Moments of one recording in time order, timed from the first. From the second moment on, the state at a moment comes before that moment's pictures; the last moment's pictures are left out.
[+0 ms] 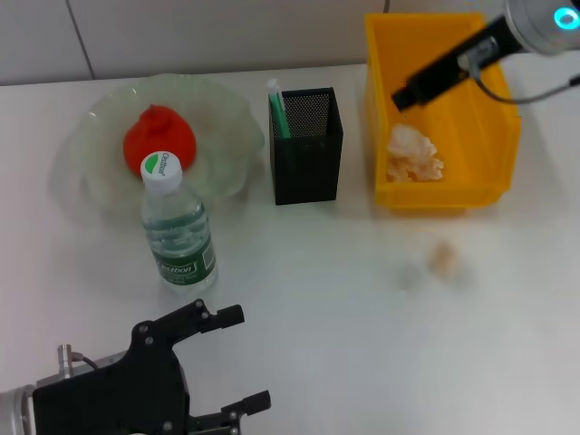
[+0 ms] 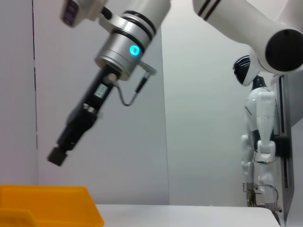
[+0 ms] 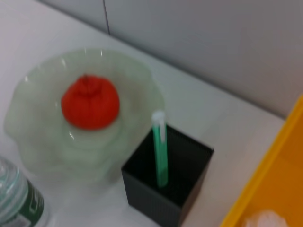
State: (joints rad) left arm -0.29 -2.06 1.25 0.35 1.40 1.75 -0.62; right arm 0.74 2.08 -1.24 -1.65 -2.68 -1.69 2.85
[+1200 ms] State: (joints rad) left arm -0.29 -2.06 1.25 0.35 1.40 1.76 -0.62; right arm 0.32 2.09 -1.54 -1.98 -2.69 -1.93 2.96
